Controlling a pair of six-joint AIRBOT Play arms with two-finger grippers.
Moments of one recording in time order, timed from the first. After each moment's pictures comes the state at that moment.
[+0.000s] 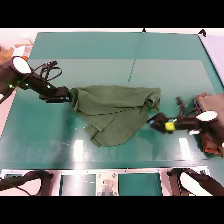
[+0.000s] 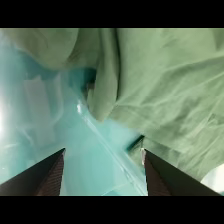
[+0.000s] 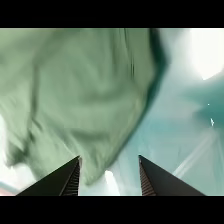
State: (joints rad) left arm -0.05 -1.36 1.24 1.17 -1.33 -1.46; right arm -0.13 -1.03 0.43 -0.67 1.01 1.35
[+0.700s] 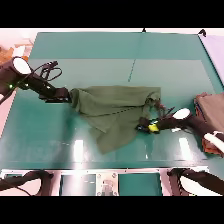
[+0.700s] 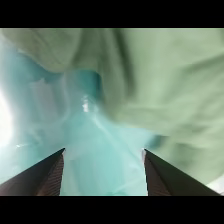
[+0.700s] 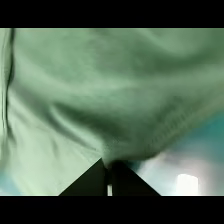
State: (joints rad) left arm -0.05 -1.35 1.23 1.21 -1.34 -1.42; right arm 0.04 -1.18 0.55 -0.83 0.94 1.45
